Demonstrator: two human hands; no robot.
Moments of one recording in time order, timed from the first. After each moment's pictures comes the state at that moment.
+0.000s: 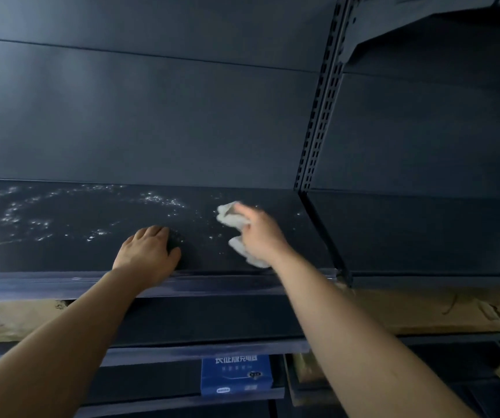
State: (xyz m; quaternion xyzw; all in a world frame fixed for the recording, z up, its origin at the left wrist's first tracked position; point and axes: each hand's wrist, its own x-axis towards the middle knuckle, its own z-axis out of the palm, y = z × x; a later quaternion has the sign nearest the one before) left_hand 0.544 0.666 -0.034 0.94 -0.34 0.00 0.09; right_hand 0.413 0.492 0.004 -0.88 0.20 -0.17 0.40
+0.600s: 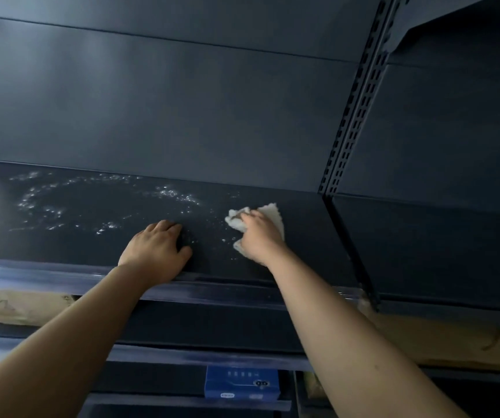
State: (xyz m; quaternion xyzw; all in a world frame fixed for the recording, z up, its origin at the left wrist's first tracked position) left_hand 0.558 0.657 -0.040 0.94 -0.33 -0.01 0.10; right_hand 0.488 0.460 -0.050 -0.96 0.21 -0.07 0.18
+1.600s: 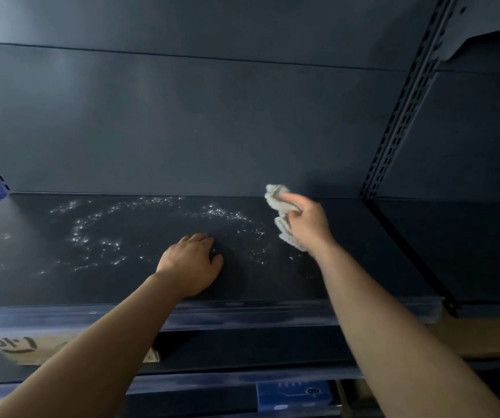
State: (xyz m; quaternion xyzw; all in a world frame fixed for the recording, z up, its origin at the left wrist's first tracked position) left_hand 0.635 0.708 -0.025 0.91 -0.41 -0.04 0.09; right_hand 0.539 0.504 -0.010 -0.73 0.31 -0.29 0.53
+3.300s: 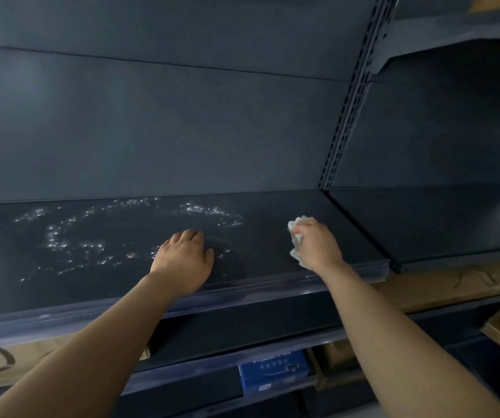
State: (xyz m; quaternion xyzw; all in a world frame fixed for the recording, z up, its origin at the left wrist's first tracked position) left_hand 0.612 0.728 -0.018 0.88 -0.46 -0.04 0.12; right_hand 0.448 0.519 -0.031 -0.90 0.38 -0.17 0.10
